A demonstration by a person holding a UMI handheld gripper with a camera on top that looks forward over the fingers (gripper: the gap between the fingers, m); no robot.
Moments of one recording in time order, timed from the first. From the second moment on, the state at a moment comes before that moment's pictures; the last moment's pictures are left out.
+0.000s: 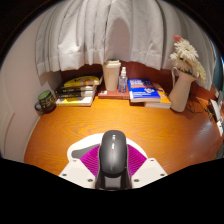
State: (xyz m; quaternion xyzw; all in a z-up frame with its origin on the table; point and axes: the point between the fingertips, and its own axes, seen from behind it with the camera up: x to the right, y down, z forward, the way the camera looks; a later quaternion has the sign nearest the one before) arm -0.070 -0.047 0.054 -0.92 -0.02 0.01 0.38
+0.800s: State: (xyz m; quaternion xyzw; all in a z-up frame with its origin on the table) arm -0.077 -0.078 0.062 -0.94 -0.03 0.00 0.35
